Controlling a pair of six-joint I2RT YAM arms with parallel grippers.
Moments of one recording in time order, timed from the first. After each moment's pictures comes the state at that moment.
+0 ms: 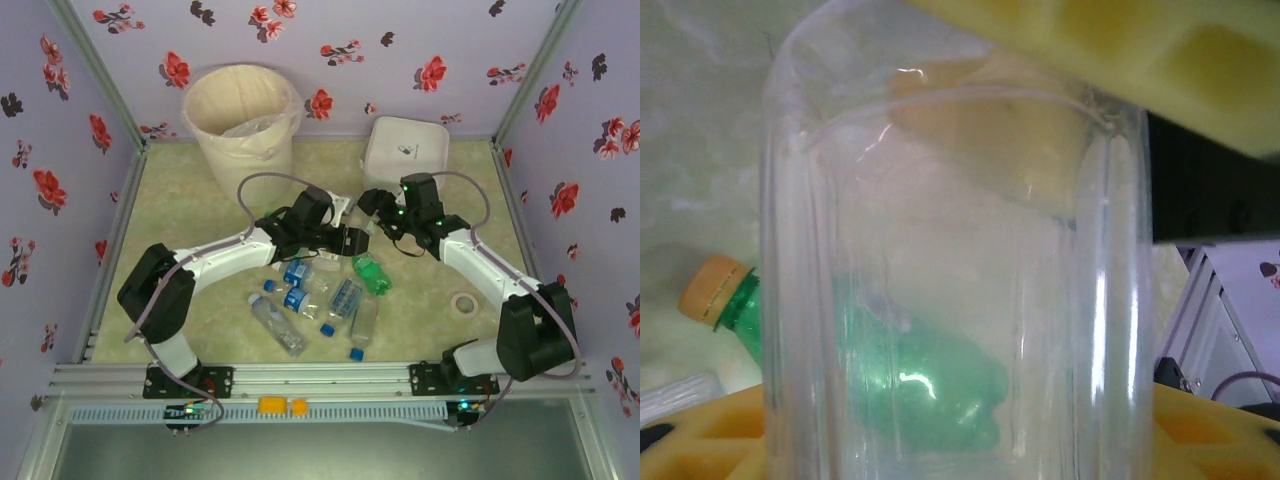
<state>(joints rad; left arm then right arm) -0.85 1.71 1.20 -0.13 0.37 -0.56 0.38 1.37 0.93 -0.21 -0.34 1.01</state>
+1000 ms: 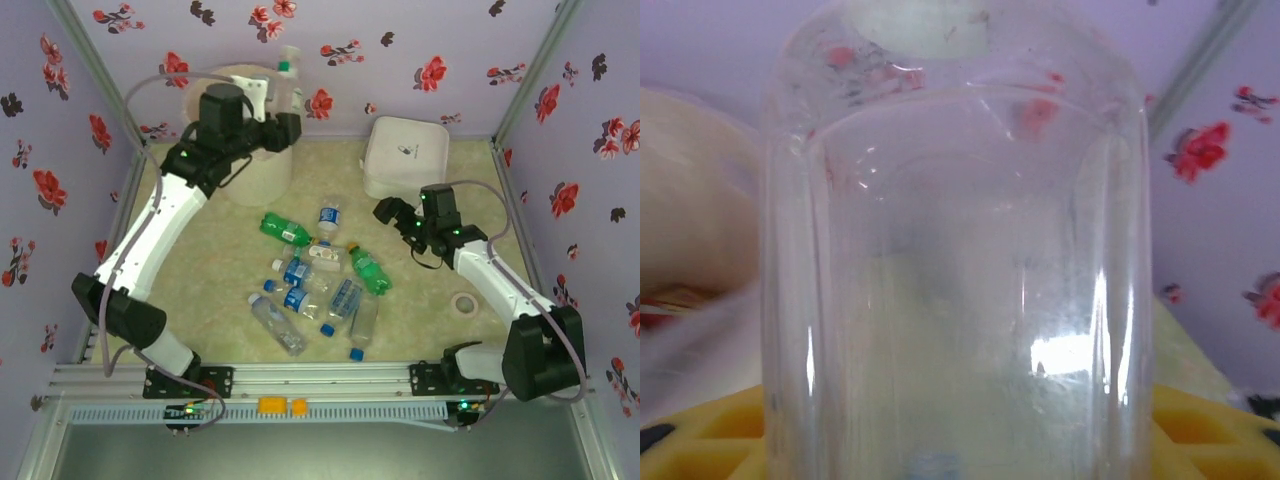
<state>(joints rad) -0.49 1.61 1.84 -0.56 0.10 -0.26 0.29 1.27 0.85 -0.35 -0.26 0.86</state>
